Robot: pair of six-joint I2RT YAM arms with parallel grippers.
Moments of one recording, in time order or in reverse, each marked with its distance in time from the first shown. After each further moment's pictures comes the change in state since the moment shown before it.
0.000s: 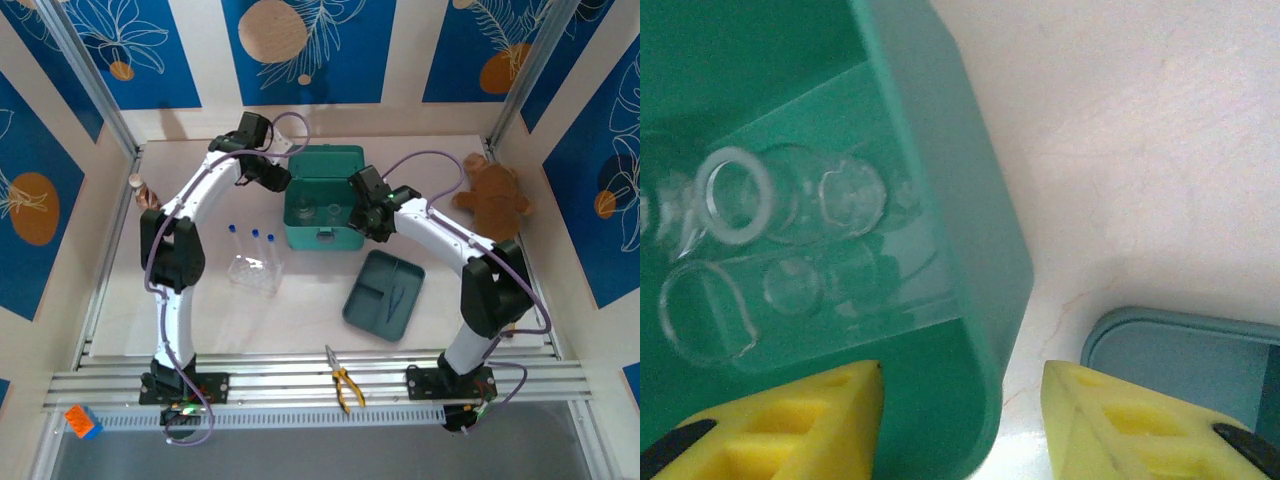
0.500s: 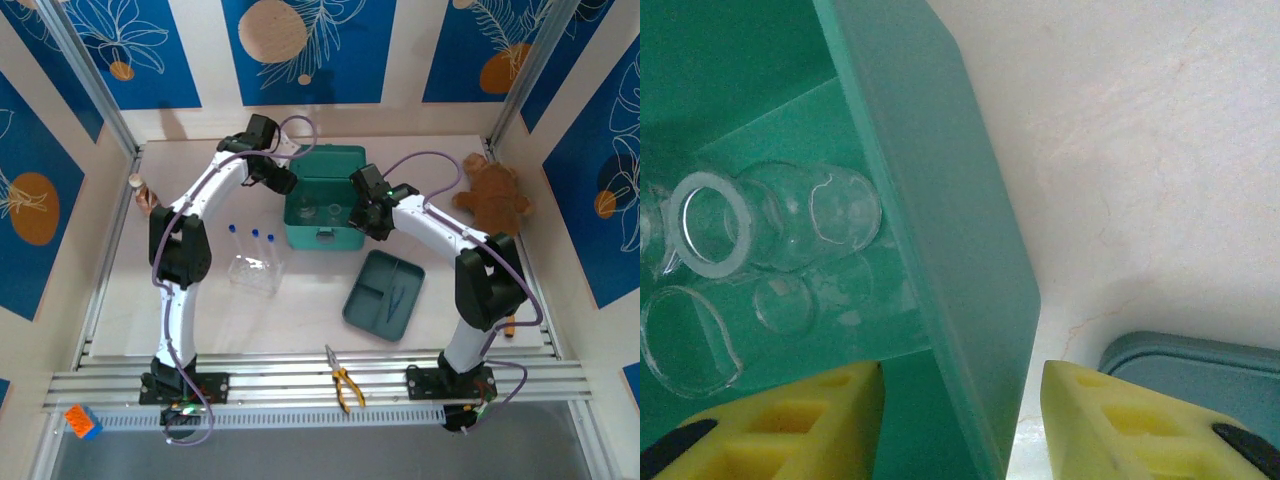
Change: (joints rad) left arm -0.016 0.053 0.042 0.002 0.019 0.001; right arm -0.024 0.043 0.012 0.024 -0.032 -0.011
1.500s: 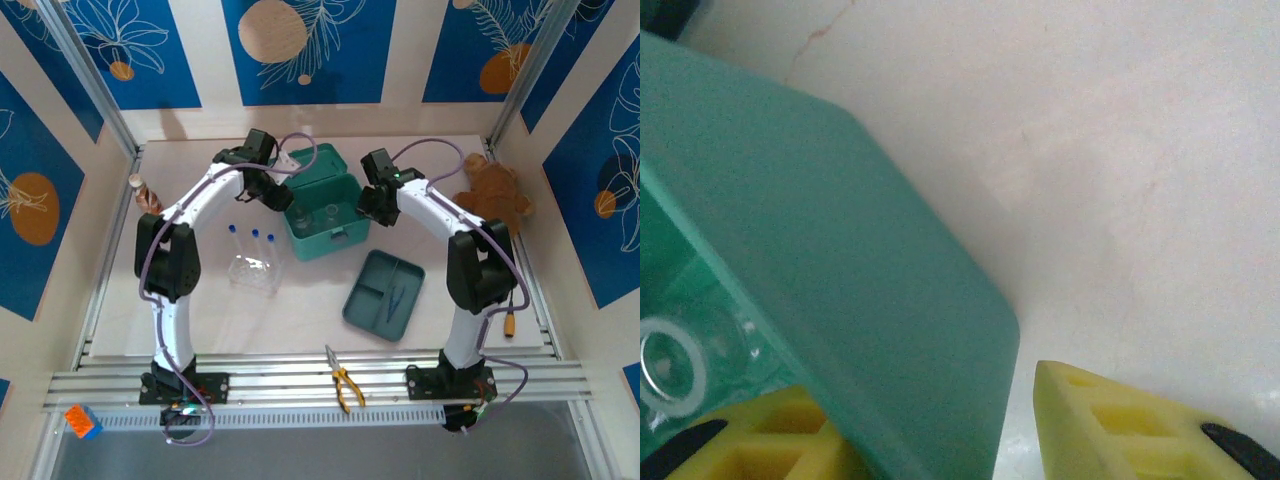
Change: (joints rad) left arm -0.027 -0.162 -0.245 -0.010 0.056 0.031; right arm -0.115 0.131 0.157 -0.047 -0.037 -0.135
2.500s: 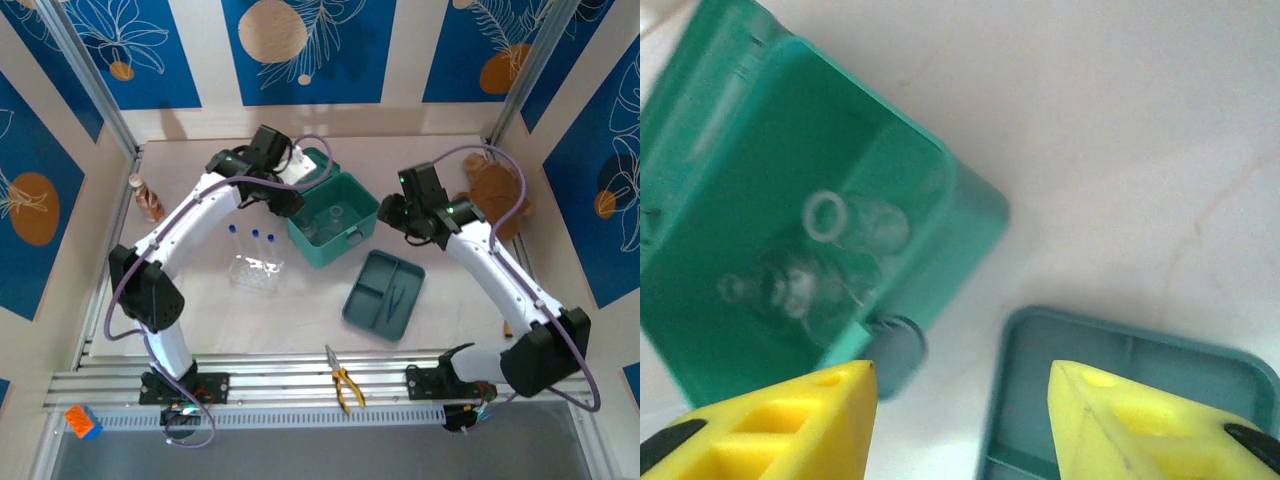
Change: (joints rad) left arm -0.198 -0.237 0.018 -0.137 -0.174 0.011; right arm 0.027 -0.586 -0.305 -0.049 0.042 -0.027
